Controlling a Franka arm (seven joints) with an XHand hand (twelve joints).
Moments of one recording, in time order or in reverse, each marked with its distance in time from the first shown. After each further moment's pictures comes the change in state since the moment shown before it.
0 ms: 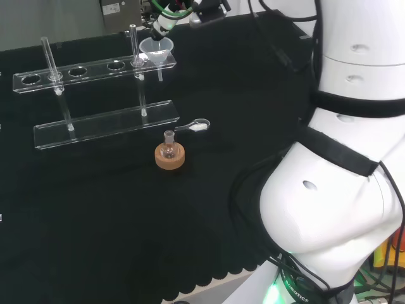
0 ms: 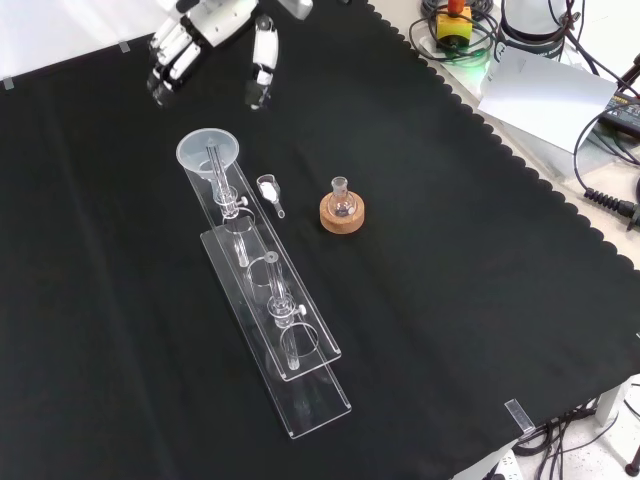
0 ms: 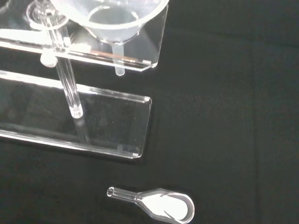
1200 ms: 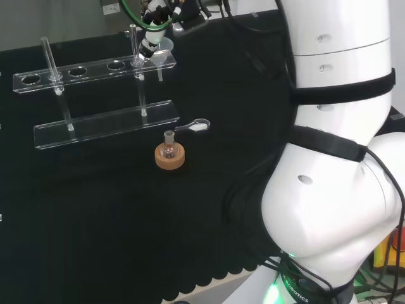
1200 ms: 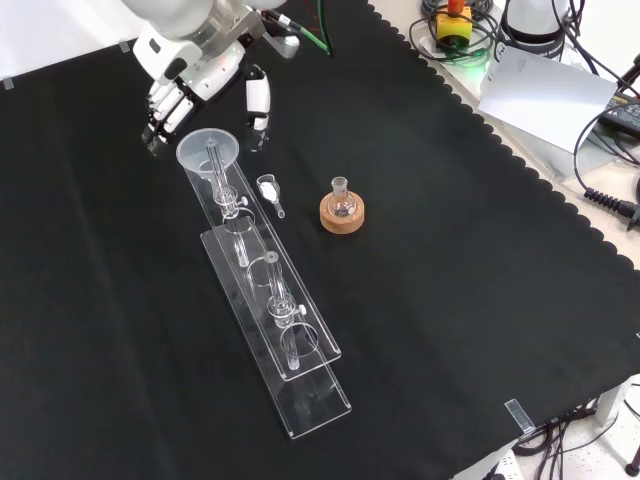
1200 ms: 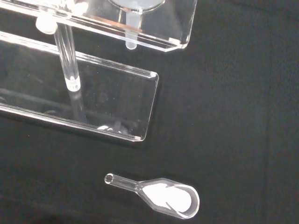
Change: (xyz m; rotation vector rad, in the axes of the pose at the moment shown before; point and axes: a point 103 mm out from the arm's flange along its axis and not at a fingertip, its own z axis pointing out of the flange) arm 0.026 0.044 0.019 0.120 -0.090 -0.017
